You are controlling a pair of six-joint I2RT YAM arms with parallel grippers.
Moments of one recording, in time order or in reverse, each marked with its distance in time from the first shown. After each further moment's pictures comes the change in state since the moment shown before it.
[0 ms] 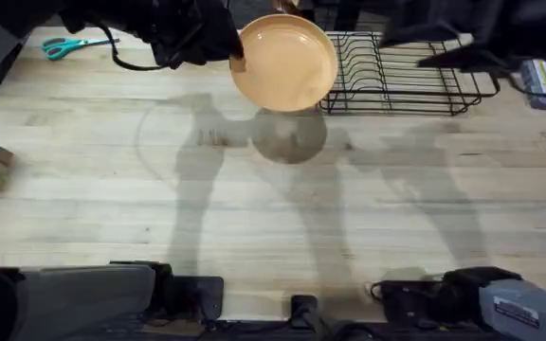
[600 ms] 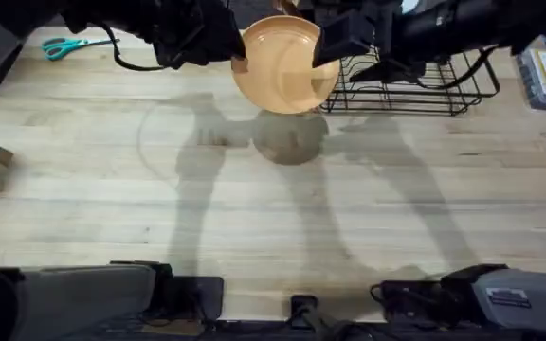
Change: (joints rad) left arm -0.007 0.000 0.000 0.000 0.004 0.000; right arm 0.166 0.250 0.000 0.153 -0.041 0.056
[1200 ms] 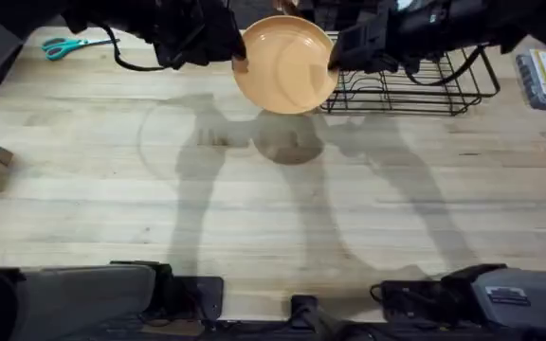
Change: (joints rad) left arm 0.000 0.000 -0.001 0.000 0.003 0.000; right arm 0.000 0.024 0.000 0.053 -0.003 0.013
